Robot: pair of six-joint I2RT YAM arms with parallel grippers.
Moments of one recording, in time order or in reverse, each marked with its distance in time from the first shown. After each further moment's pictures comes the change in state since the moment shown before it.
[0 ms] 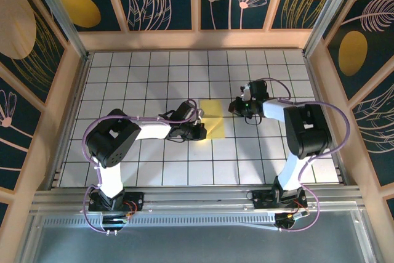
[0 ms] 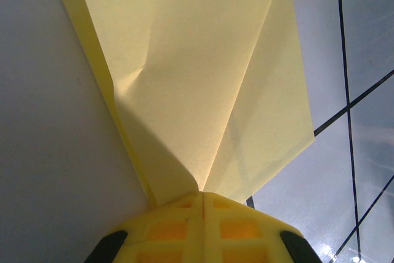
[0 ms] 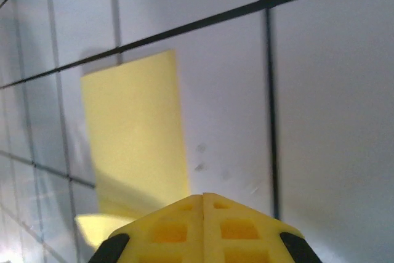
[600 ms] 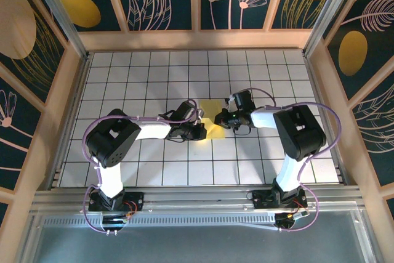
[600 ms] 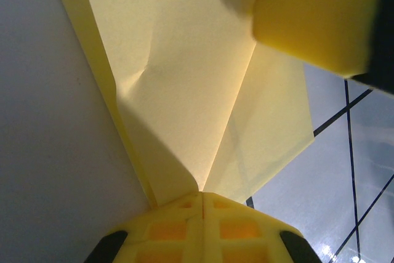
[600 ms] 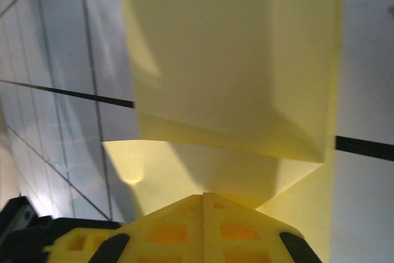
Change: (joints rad) left arm 0.000 0.000 0.002 0.003 0.002 -0.004; right arm 0.164 0.040 -0.086 0.103 -0.057 0.120
